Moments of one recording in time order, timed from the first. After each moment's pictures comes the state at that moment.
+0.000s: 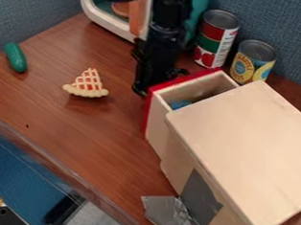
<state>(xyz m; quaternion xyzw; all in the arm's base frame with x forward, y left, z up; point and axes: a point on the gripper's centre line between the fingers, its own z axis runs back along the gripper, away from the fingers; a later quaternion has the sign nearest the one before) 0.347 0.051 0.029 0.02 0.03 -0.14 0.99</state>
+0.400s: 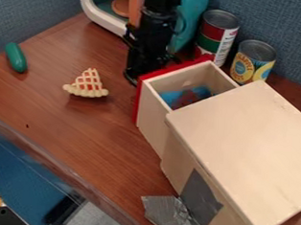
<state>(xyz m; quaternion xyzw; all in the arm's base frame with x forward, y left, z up) 0.354 0.072 0.039 0.02 0.03 -0.14 0.99</state>
